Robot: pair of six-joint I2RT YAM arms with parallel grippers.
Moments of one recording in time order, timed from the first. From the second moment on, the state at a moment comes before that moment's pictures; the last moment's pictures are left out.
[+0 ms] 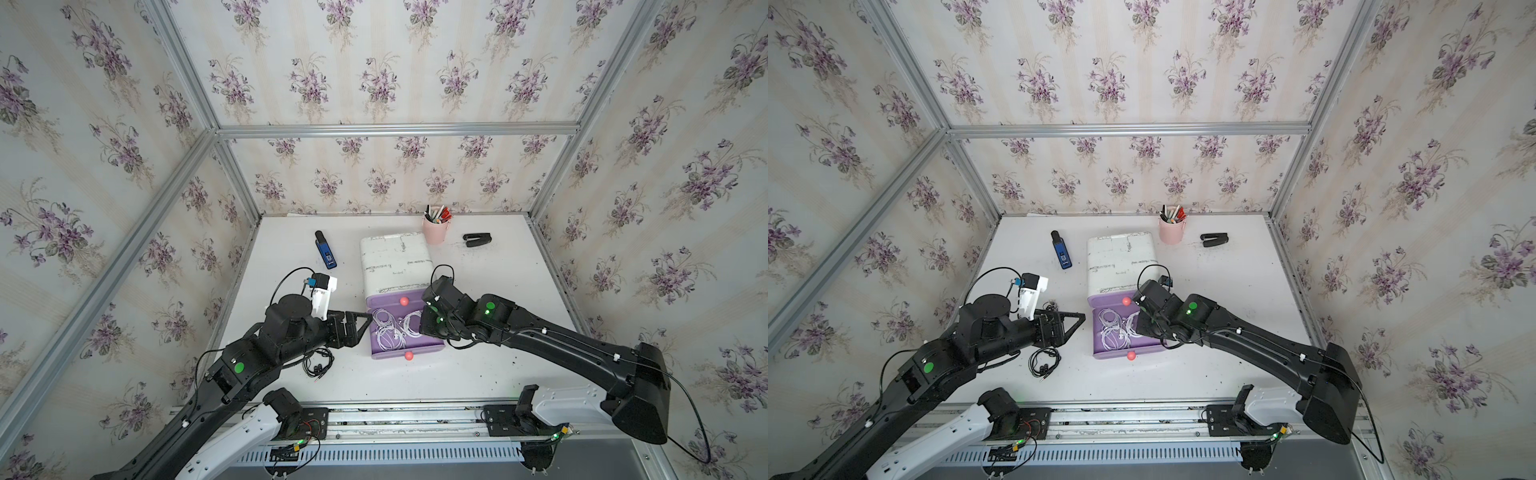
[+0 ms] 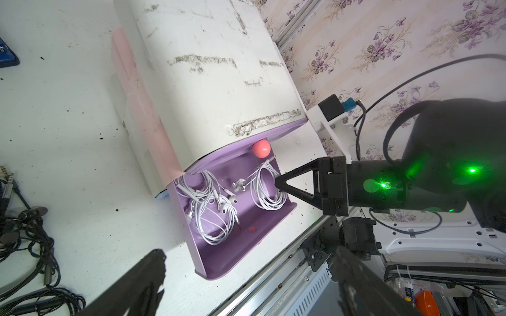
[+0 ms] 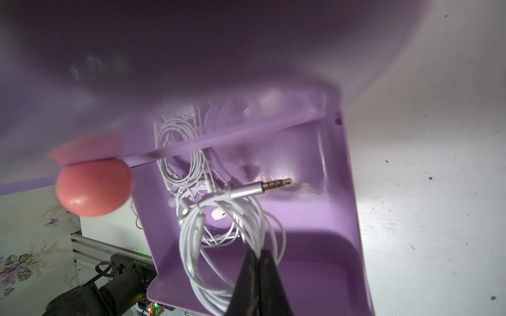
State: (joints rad) left arm -0.69 0.67 0.88 -0.73 0.14 -0.66; right arm 0.99 1.29 1.05 -0.79 0.07 1.07
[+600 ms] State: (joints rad) left arm -0.69 0.67 0.88 -0.74 0.14 -0.66; right arm 0.99 1.27 0.95 -0.66 0.14 1.07
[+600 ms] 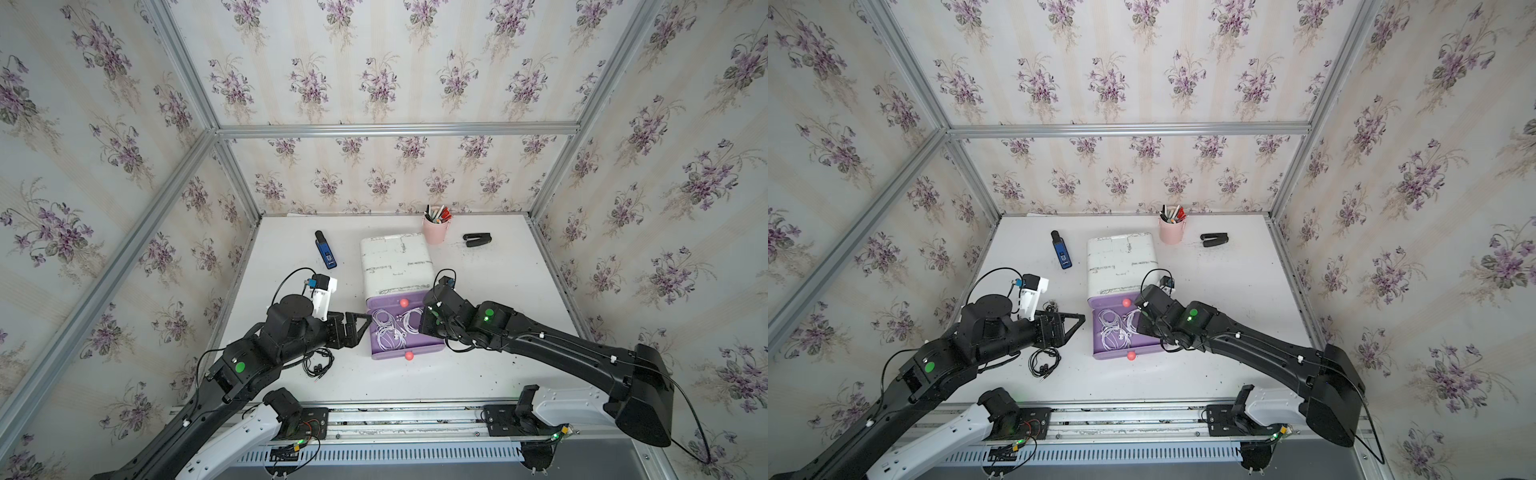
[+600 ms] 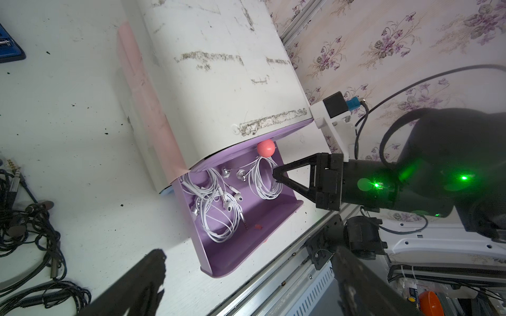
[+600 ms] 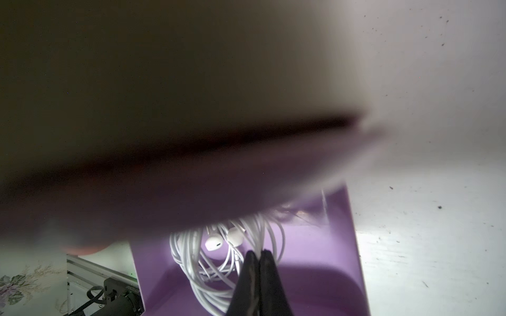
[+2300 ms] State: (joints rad) left arm -0.45 1.76 1.94 -0.75 0.43 -0.31; right arm 1.76 0.90 0.49 -0.26 0.77 1.51
